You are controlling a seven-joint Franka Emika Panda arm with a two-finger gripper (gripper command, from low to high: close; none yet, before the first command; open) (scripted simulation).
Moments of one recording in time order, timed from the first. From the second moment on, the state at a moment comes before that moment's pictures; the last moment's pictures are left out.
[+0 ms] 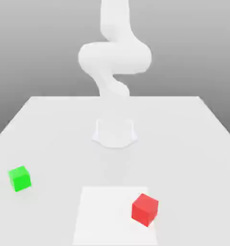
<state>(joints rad) 0.04 -0.71 -0.02 -2.34 0.01 2.35 0.72</state>
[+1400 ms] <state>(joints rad) 0.22 0.09 -0.10 -2.66 0.01 2.75 0.06</state>
